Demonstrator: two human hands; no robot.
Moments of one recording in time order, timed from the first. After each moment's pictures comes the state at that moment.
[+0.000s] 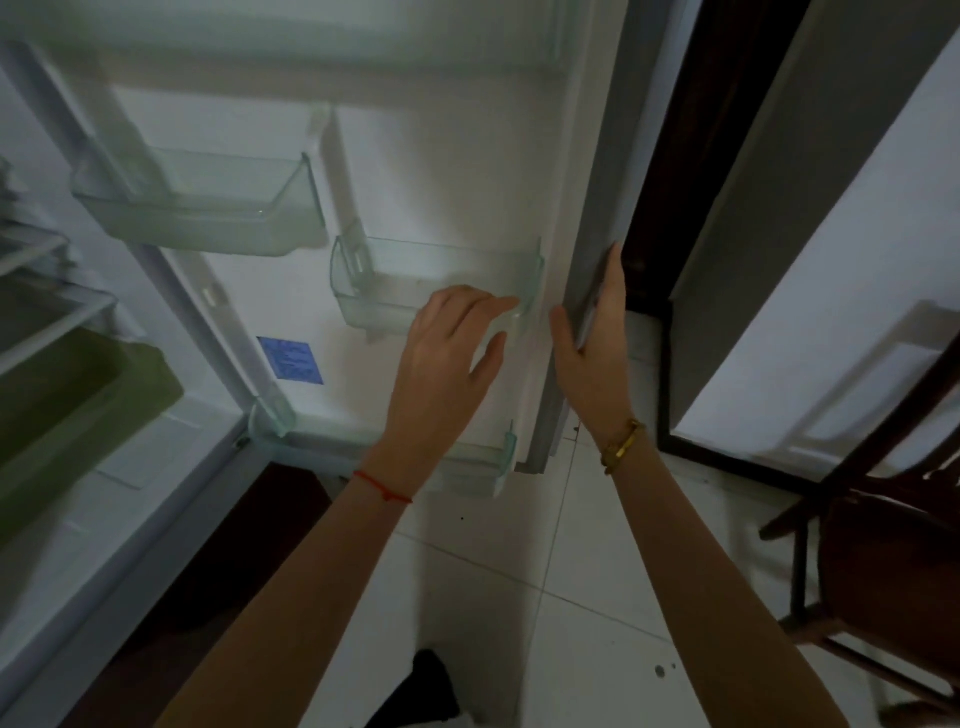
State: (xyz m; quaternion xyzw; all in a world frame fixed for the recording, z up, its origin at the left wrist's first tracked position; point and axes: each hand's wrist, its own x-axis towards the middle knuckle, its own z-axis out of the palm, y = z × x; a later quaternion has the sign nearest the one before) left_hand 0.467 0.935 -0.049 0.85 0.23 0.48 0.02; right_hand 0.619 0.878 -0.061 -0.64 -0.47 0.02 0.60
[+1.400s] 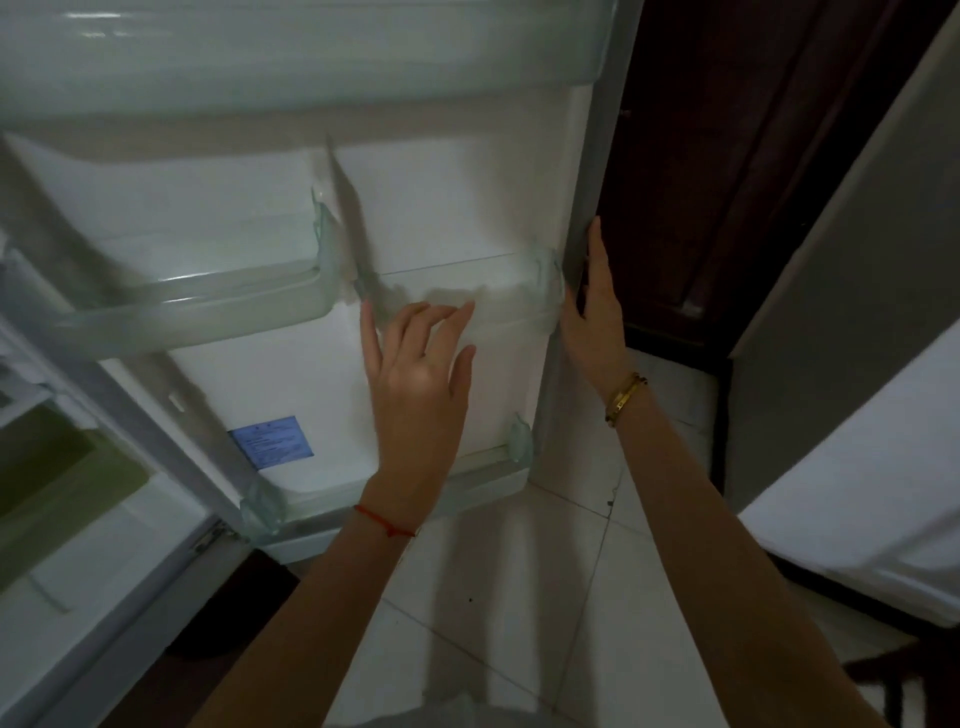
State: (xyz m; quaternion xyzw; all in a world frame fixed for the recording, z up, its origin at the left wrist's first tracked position) left_hand 0.571 1.110 -0.057 0.76 0.40 0.50 -0.09; right_hand 0.773 1.122 -0.050 -0.62 -0.55 0.09 0.56
